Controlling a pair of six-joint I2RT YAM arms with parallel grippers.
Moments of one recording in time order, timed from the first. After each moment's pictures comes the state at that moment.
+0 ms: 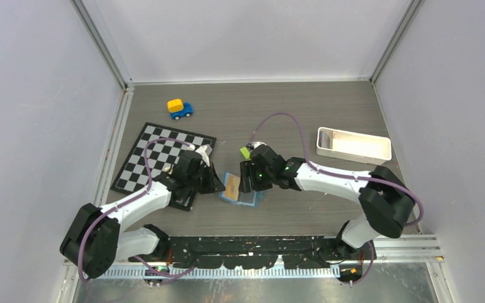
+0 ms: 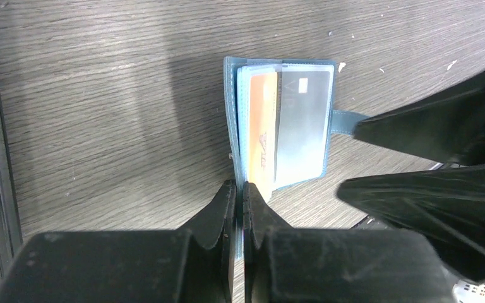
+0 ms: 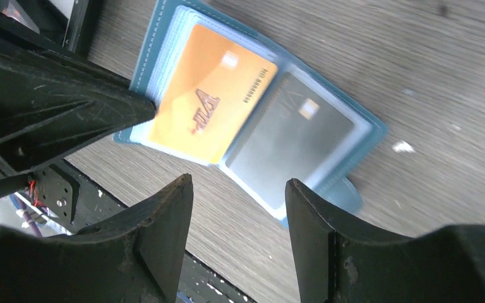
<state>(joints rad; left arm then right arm) -0.56 1.17 0.51 -0.12 0.25 -0.65 0.91 1.56 0.91 -0.23 -0.10 0.65</state>
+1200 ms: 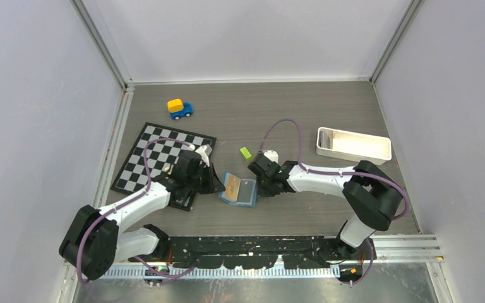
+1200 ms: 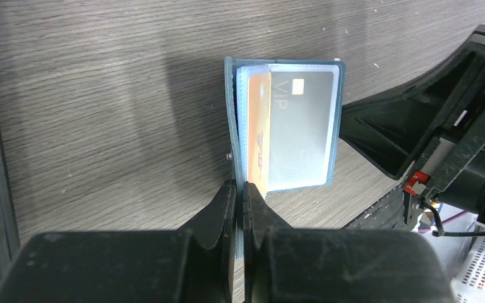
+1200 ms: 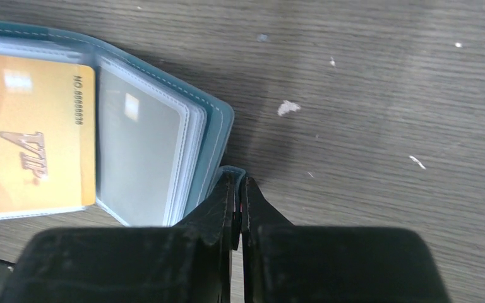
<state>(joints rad) -0.55 1.15 0.51 -0.14 0.26 -0.65 0.93 1.62 0.88 -0.40 0.16 0.84</state>
